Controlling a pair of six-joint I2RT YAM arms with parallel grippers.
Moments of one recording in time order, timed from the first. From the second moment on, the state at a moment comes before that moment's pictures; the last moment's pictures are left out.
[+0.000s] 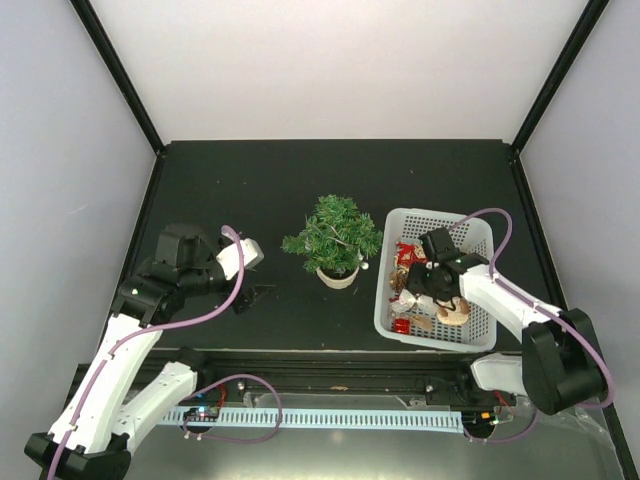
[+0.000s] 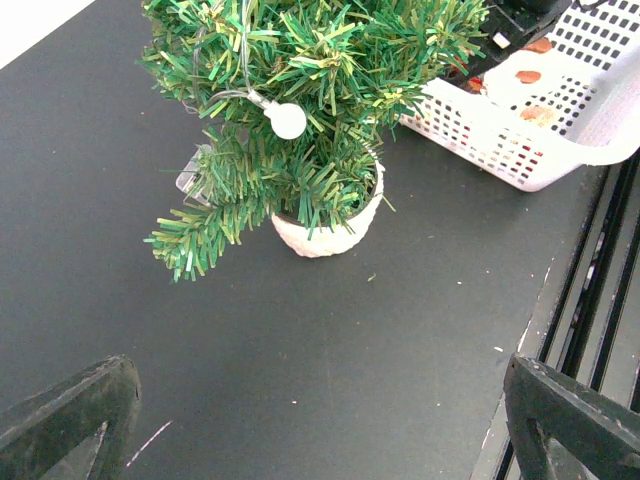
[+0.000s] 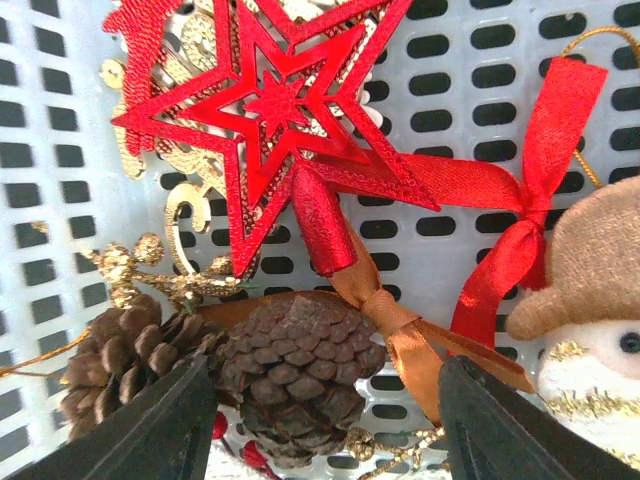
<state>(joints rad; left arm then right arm) -0.31 0.74 0.90 -0.88 0.54 0.47 0.37 1.25 0.66 -0.60 0.00 0.63</state>
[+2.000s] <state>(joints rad) -0.26 0.69 0.86 -0.86 0.58 0.45 0.37 0.73 0.79 -0.59 -0.29 0.48</state>
